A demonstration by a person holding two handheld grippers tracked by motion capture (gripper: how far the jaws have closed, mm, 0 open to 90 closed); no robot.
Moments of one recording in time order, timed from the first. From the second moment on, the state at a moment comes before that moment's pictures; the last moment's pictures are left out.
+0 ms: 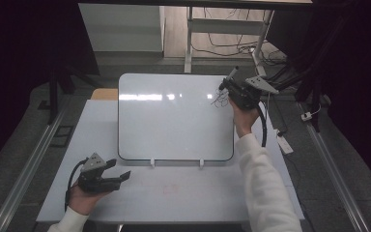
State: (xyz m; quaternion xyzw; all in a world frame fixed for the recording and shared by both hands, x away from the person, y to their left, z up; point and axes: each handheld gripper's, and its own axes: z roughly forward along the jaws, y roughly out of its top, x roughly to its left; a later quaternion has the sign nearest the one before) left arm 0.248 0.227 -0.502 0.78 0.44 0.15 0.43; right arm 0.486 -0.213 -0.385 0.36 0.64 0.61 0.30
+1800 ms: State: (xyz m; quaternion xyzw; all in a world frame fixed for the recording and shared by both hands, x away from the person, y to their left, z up) left arm 0.248 0.228 -0.502 0.77 0.44 0.16 0.43; right arm 0.479 -0.216 -0.392 0.34 0.64 0.61 0.32
